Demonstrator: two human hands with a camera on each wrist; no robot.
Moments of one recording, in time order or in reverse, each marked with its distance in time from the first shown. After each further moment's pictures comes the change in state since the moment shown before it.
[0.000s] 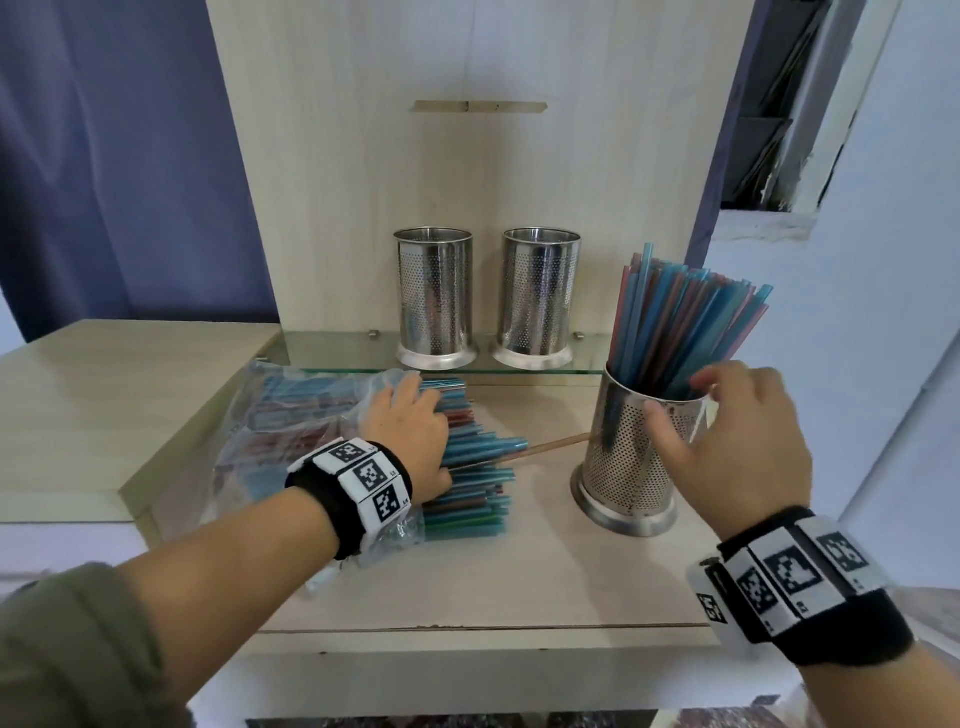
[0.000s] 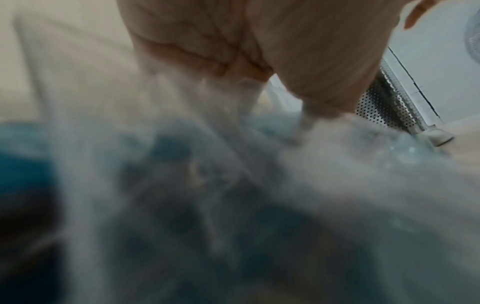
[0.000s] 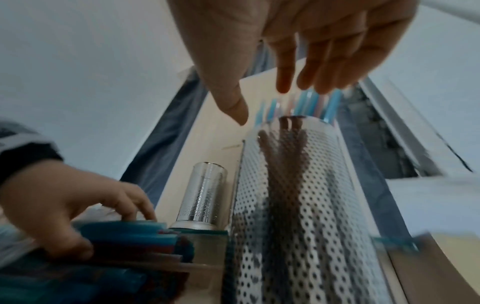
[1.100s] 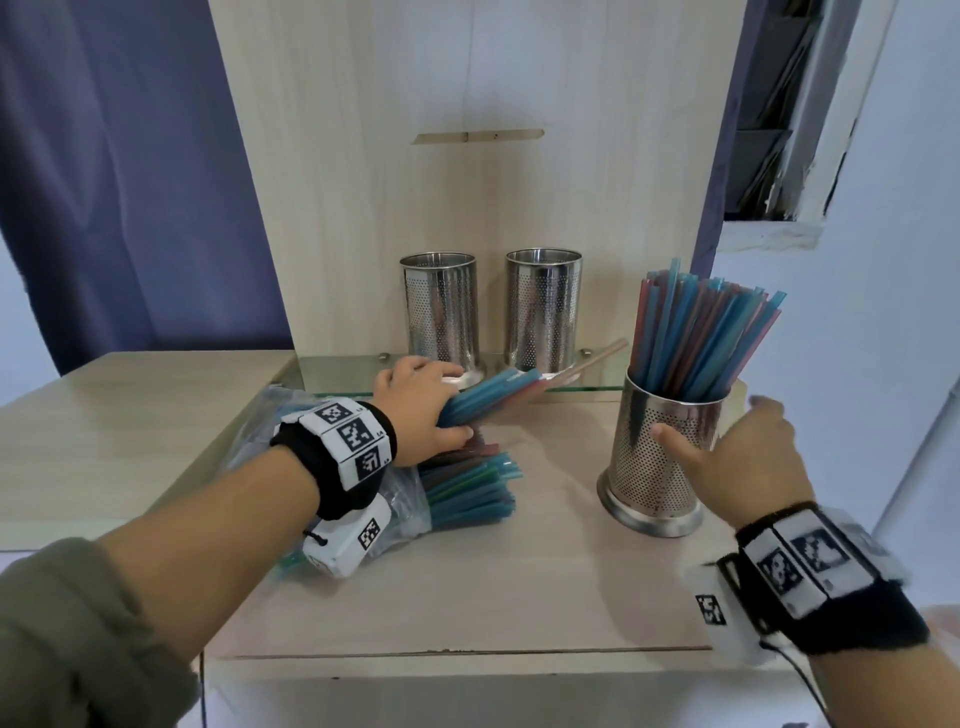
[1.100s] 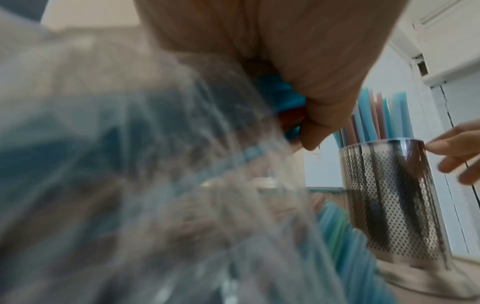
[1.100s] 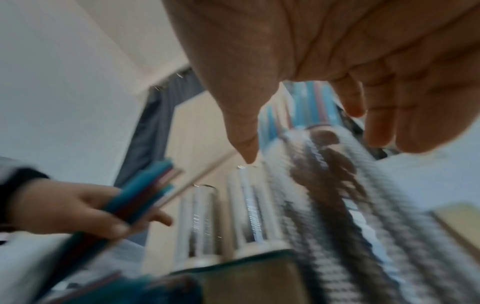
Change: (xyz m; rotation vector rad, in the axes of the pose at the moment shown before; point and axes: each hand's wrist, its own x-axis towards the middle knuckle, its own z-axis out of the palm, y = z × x) left_hand 0.022 -0.029 -0.033 -0.365 0.055 0.050; right_hand 0.018 0.015 0.010 0.099 -0.255 0.410
